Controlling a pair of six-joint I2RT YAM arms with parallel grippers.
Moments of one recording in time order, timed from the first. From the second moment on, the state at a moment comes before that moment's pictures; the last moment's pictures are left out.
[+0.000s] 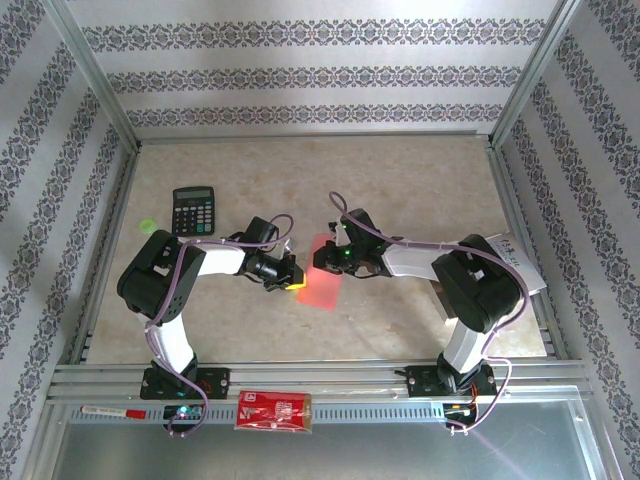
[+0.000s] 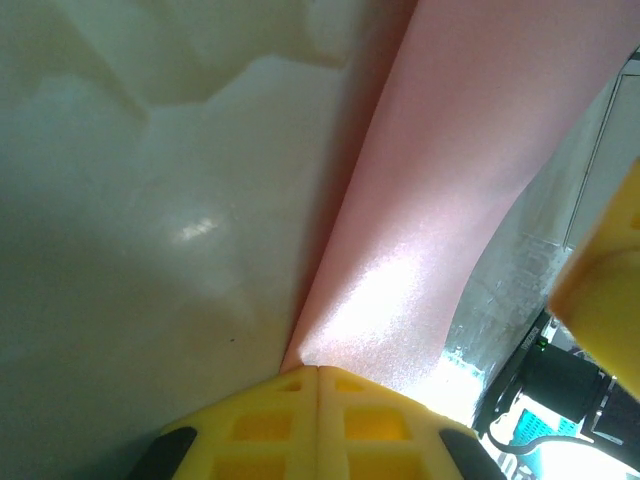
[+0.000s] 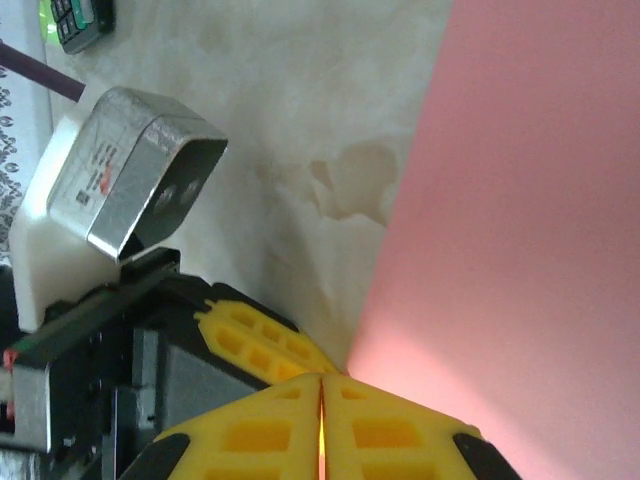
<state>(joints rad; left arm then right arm) -0.44 1.81 0.82 -0.13 0.75 -0.65 0.61 1.76 0.86 0.07 -0.54 0.83</state>
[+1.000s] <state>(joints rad) -0.44 1.82 0.85 -0.22 0.73 -0.53 0.62 1.95 1.03 -0.03 -0.51 0.83</state>
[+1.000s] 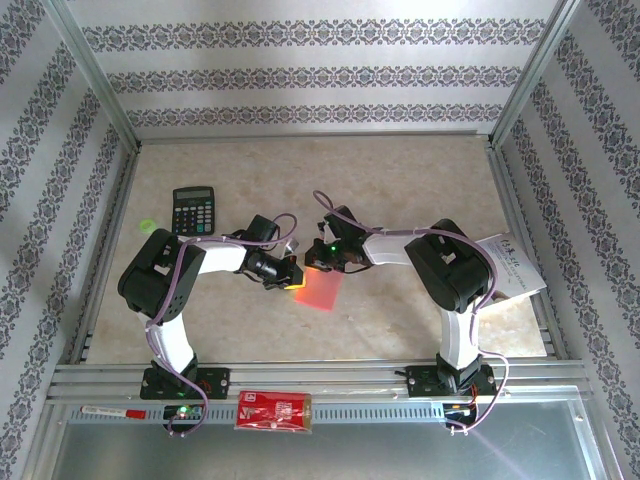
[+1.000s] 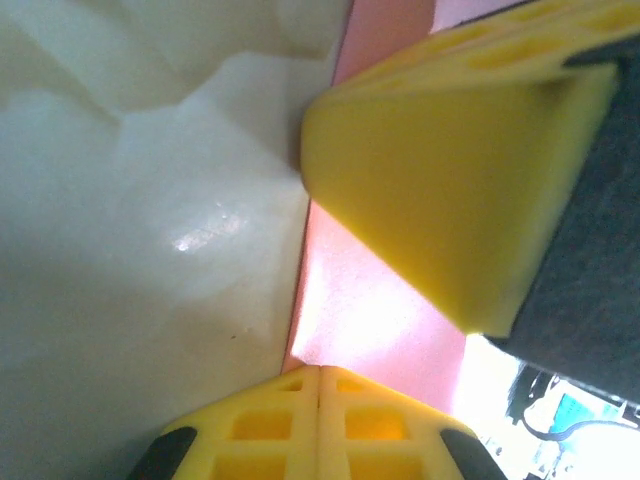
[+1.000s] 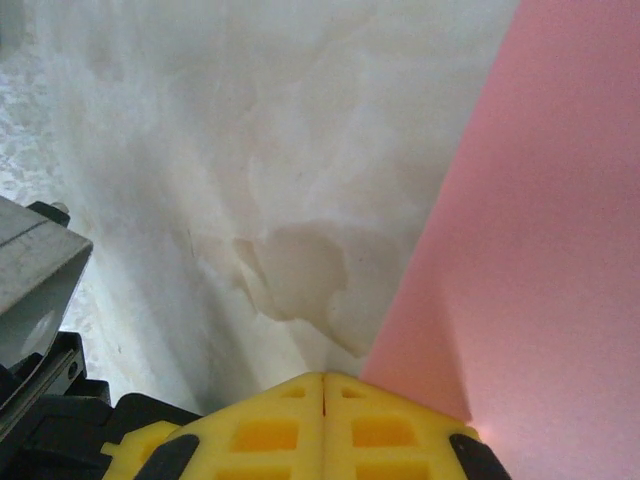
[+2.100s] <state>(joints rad) -0.45 1.81 0.85 -0.25 0.69 -0.49 0.48 2.07 1.25 -0.23 -0.54 0.75</state>
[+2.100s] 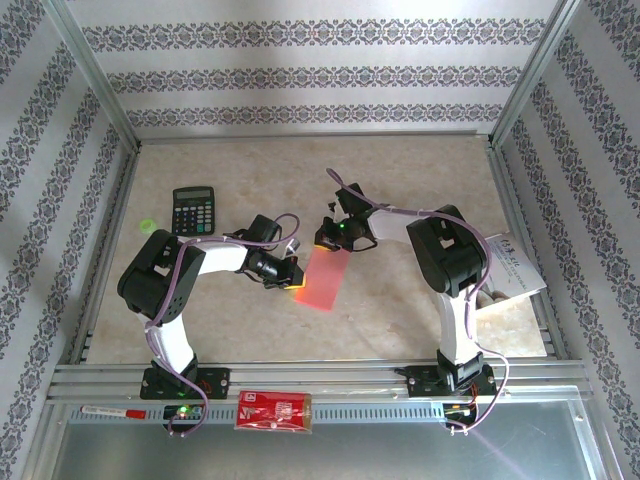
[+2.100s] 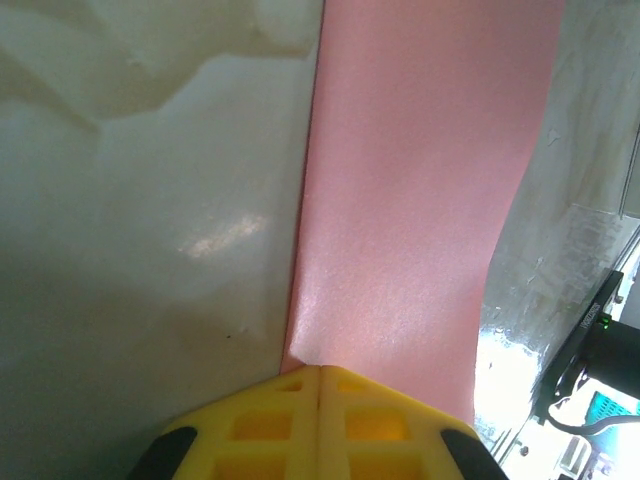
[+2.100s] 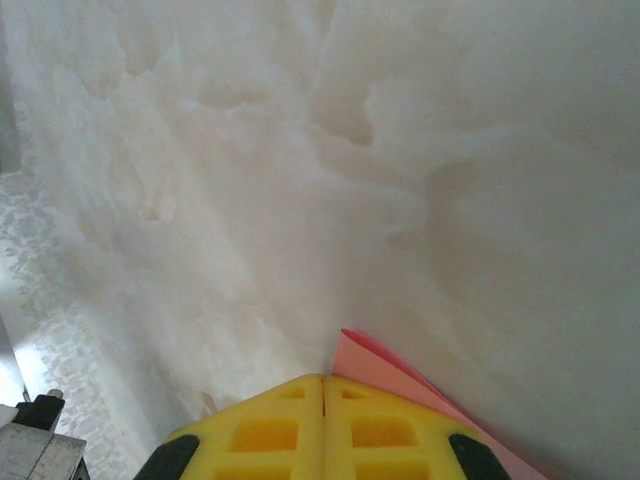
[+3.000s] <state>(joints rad) -0.46 1.81 0.86 -0.26 0.67 -0.49 0.39 2.12 1.36 -0.30 -0.54 0.72</state>
